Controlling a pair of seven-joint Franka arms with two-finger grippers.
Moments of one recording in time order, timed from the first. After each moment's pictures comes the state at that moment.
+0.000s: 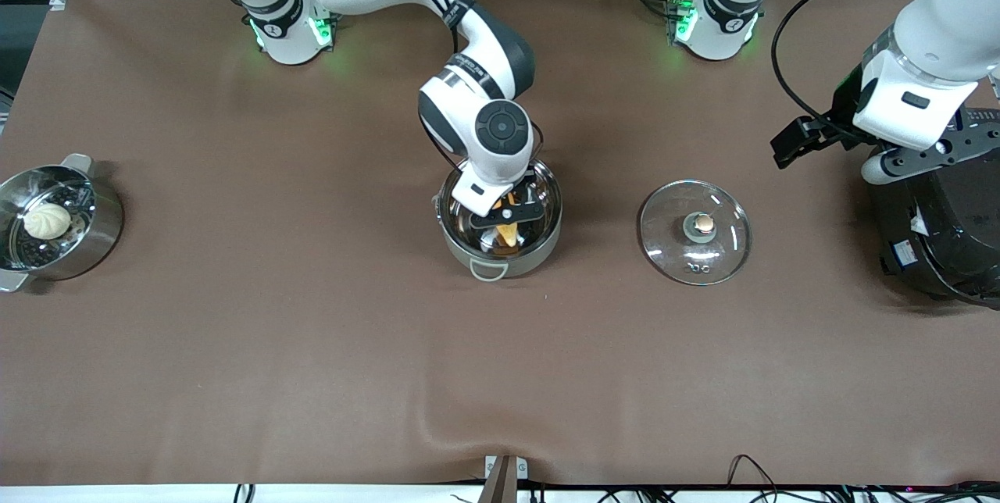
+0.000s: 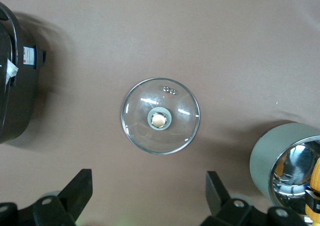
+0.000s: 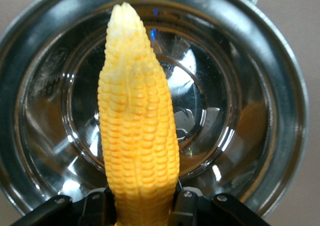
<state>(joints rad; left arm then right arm) -0.04 0.07 -0.21 -1.49 0.04 1.55 -0.50 0.79 0.75 0.00 -1.25 0.09 1.83 0.60</state>
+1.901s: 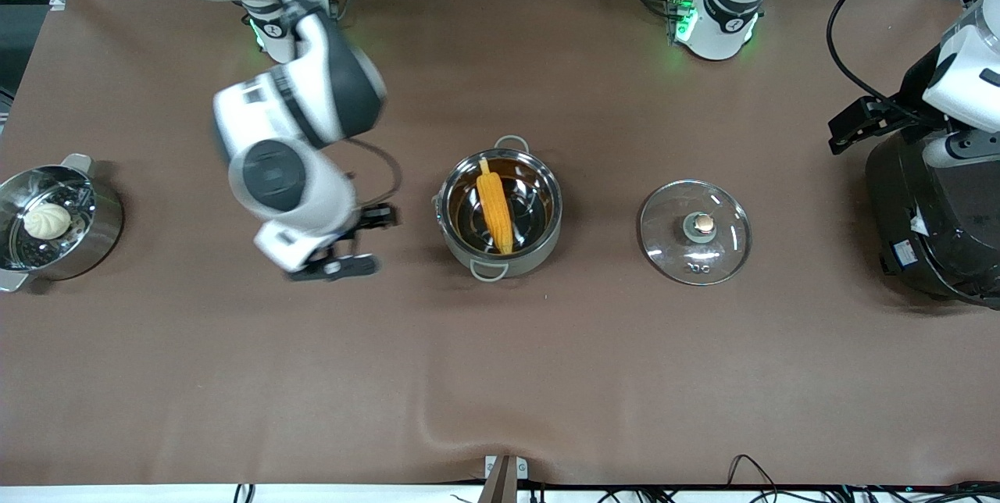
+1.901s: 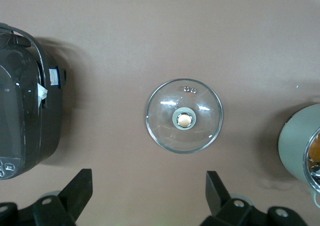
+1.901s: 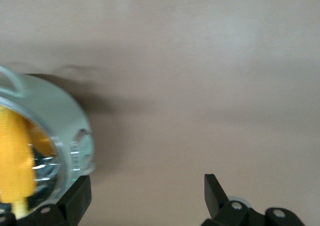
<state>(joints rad) -0.02 0.03 -0.12 -1.50 0.04 1.52 -0.26 0.41 0.53 -0.03 -1.26 0.03 1.59 0.28</state>
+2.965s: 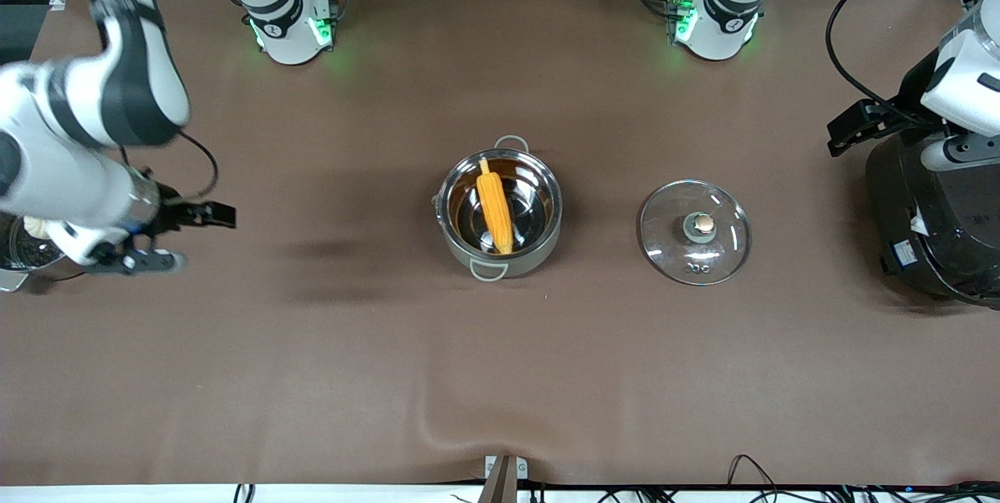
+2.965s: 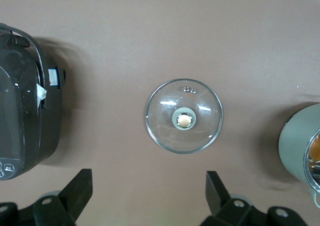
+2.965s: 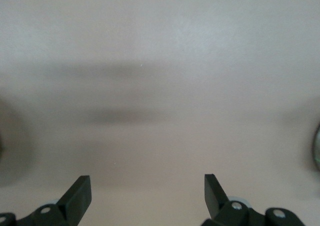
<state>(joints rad) -0.02 0.03 -0.12 -1.50 0.04 1.52 -0.26 0.08 0.17 -0.03 -1.70 0.01 1.76 0.02</state>
